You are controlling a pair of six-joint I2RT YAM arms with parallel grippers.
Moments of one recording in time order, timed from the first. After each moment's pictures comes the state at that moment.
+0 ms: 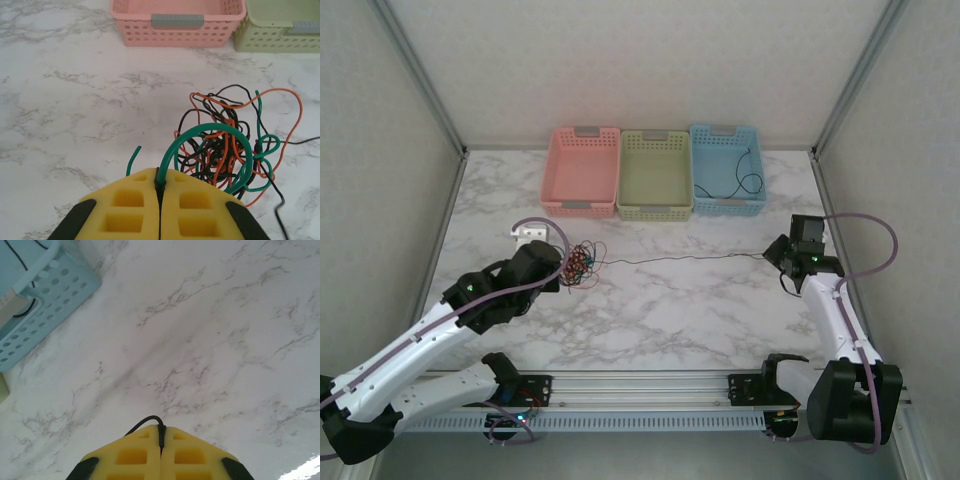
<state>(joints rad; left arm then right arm) -0.82 0.86 0.94 -0.95 -0.59 -0.61 -0.05 1.08 0.75 -0.58 0.09 0.62</state>
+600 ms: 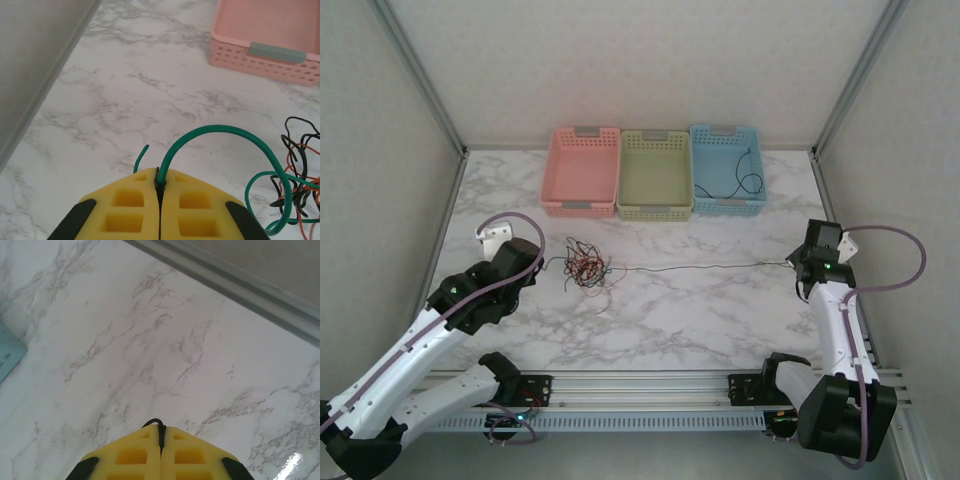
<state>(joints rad) -0.67 0.81 0.95 -1.06 -0.75 -0.68 -0.17 1.01 0.75 -0.65 0.29 0.67</state>
